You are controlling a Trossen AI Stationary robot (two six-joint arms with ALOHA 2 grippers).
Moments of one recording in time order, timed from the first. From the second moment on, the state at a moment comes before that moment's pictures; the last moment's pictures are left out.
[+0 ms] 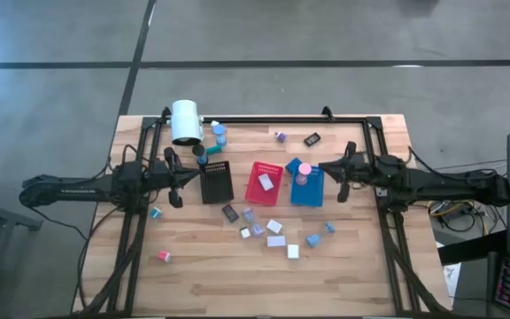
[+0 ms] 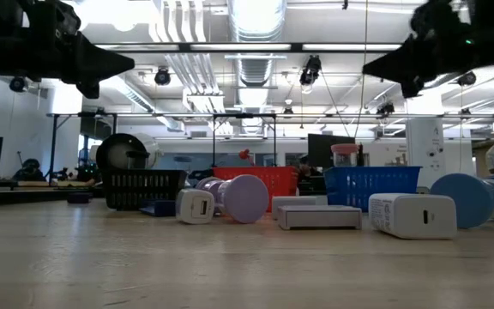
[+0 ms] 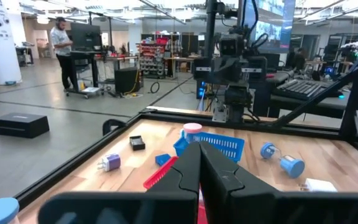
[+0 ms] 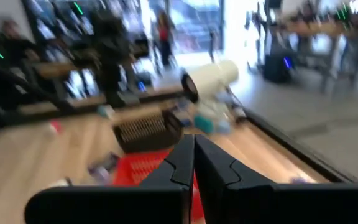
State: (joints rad) left arm 0.08 0.35 0.10 0.28 -0.13 -0.01; right arm -0.16 0.57 0.25 0.24 0.13 0.10
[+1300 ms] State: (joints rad) left arm 0.08 0.35 0.10 0.24 -0.13 -0.03; right arm -0.64 2.30 2.09 -1.25 -0.06 -0.06
